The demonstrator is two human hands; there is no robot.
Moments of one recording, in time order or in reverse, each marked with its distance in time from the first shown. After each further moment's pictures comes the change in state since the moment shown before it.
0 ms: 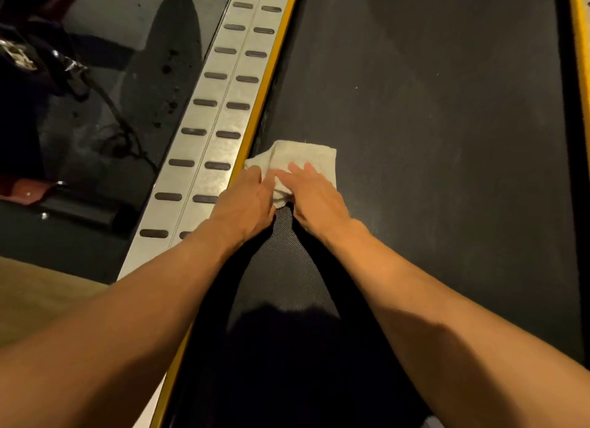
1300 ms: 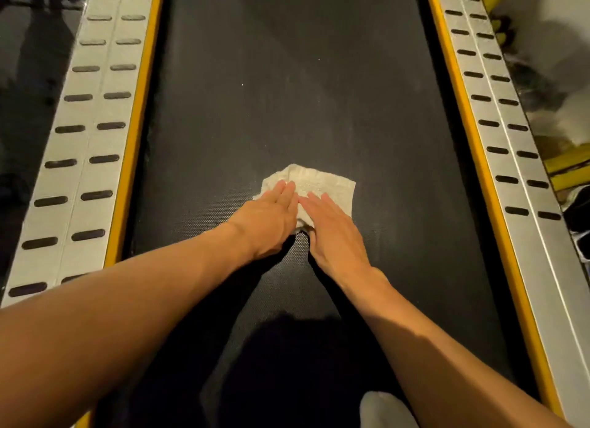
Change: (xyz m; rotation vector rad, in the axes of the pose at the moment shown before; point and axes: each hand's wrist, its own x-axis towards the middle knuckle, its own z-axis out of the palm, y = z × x) left_hand 0.028 0.158 0.012 0.493 -0.296 0.502; right_hand -0.139 0.111 -0.006 0.064 0.250 0.356
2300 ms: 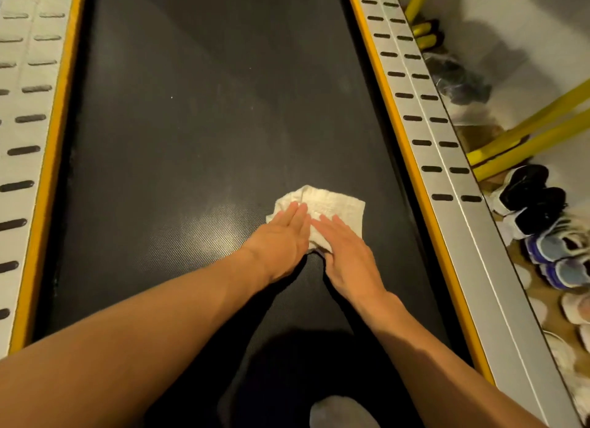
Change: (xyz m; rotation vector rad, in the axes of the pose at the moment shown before) left_hand 0.058 0.103 -0.014 -0.080 0.076 0.159; right_hand -0.063 0.096 -0.042 0.044 0.081 0.166
